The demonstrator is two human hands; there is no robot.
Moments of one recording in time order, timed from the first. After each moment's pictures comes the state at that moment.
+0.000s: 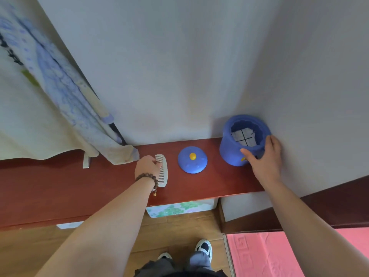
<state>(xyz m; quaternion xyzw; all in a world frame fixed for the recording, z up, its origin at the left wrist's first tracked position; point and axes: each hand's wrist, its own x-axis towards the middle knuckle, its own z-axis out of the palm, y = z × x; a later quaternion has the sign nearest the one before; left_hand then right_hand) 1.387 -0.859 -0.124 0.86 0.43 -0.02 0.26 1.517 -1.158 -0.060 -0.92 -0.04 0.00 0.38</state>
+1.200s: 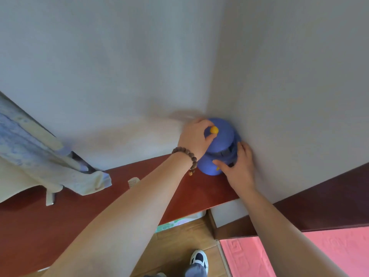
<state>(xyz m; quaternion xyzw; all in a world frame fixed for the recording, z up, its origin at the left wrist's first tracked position) 1.536 -0.999 -0.001 0.91 0.01 0.13 0.39 1.526 -1.160 -0.066 -0.90 -0.04 -0.02 0.43</state>
